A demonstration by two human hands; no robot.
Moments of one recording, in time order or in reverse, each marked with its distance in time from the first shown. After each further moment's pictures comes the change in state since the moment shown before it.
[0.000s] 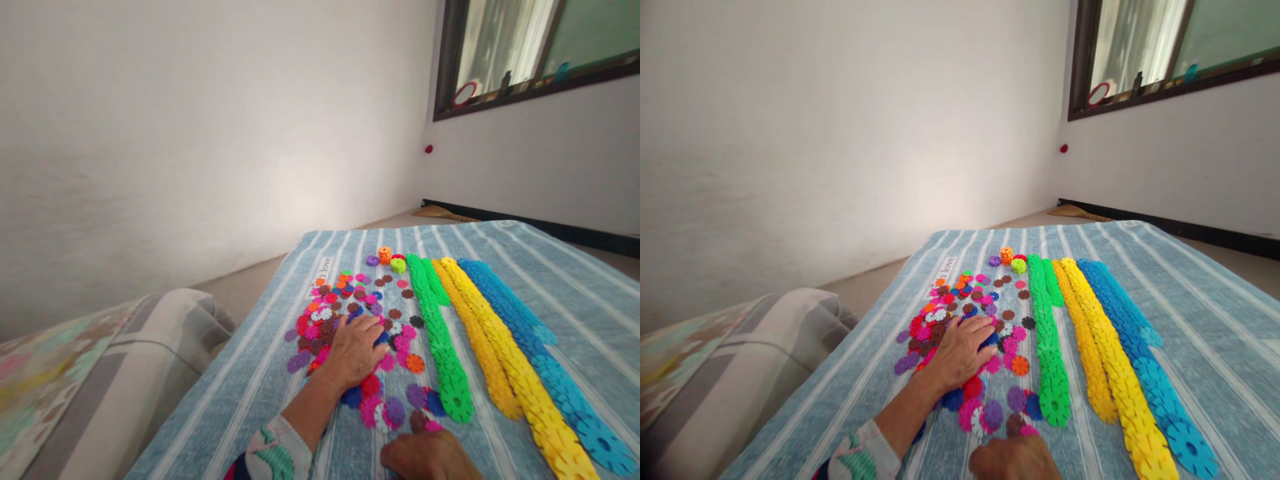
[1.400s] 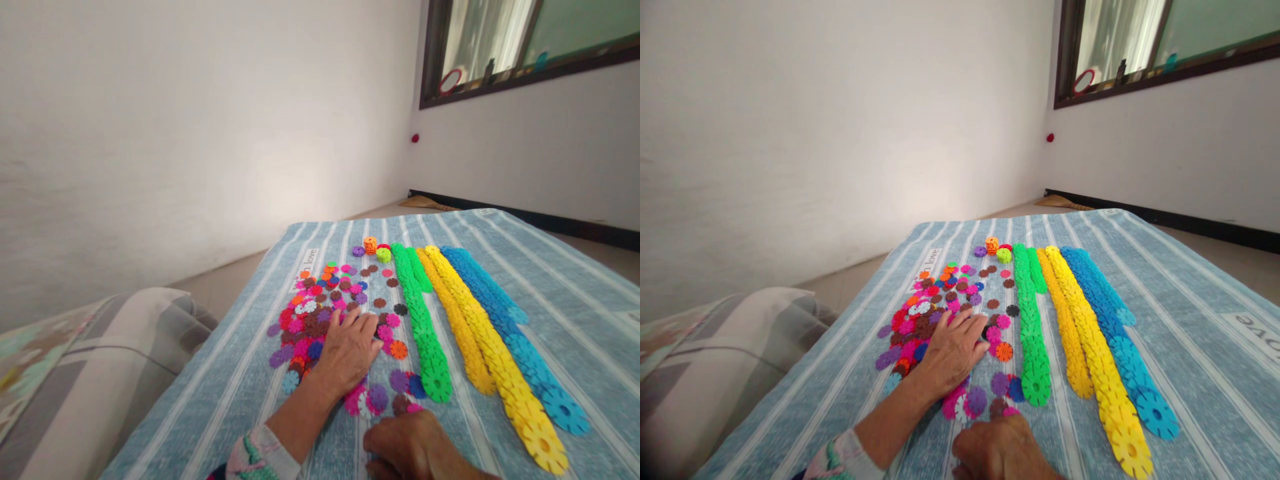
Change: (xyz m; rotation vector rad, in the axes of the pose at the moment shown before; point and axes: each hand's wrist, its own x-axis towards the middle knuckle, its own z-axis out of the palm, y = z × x) left_hand 0.000 0.022 0.009 0.122 0.021 0.029; right_hand 0.001 -0.009 -0.030 0.092 -0.105 0.135
